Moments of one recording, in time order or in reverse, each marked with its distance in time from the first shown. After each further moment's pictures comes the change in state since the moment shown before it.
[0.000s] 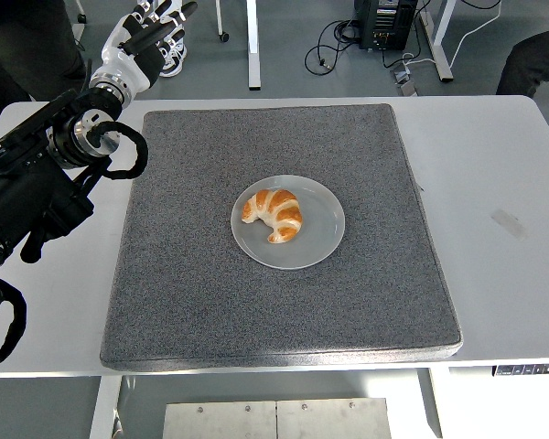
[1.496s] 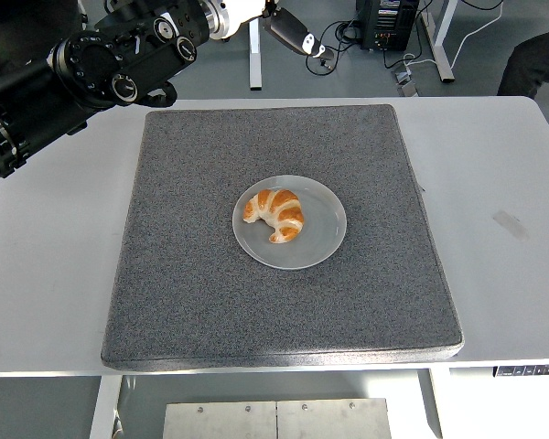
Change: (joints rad) left arm -0.447 -0.073 0.777 -0.033 0.561 0.067 -0.163; right arm -0.029 0.000 -0.002 0.006 0.000 0.006 0.000
